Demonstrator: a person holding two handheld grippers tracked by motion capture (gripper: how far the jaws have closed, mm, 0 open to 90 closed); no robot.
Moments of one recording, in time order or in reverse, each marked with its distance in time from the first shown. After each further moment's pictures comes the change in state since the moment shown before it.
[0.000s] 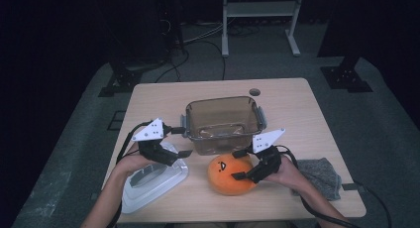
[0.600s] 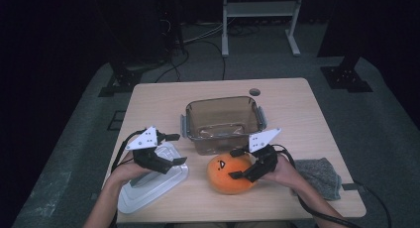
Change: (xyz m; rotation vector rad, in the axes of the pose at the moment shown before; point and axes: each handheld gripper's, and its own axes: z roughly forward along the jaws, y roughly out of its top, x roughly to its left) left arm -0.010 -0.020 -0.012 0.002 0.019 -0.022; right arm -0.003 0.003 0.008 0.016 -0.007 -0.008
